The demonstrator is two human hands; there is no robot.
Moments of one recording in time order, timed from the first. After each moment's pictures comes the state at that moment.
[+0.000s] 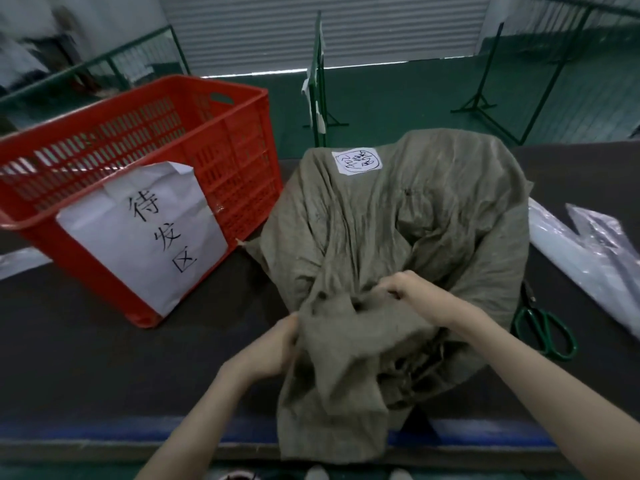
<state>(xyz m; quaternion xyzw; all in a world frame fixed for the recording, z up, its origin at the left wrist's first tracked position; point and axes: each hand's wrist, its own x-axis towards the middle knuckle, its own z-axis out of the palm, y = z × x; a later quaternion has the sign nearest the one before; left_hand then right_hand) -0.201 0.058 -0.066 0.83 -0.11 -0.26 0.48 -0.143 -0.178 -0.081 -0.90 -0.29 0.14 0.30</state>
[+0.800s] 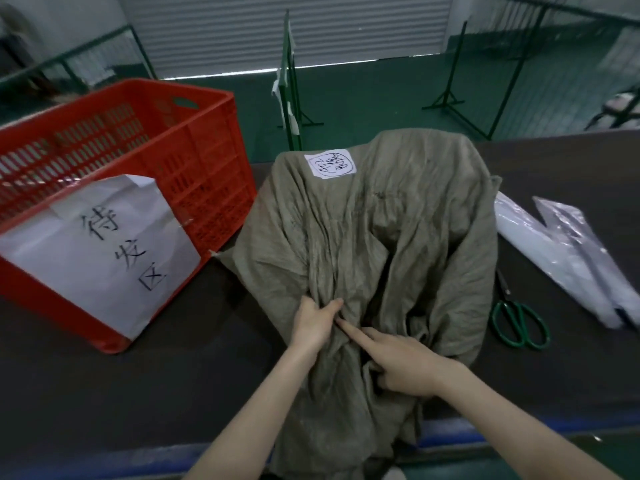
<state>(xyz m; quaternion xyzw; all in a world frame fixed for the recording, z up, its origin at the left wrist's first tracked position) -0.145 -0.017 -0.136 0.77 0.18 -0.16 0.60 -0.203 -0.174 -0.119 -0.93 -0.24 0.26 0.13</state>
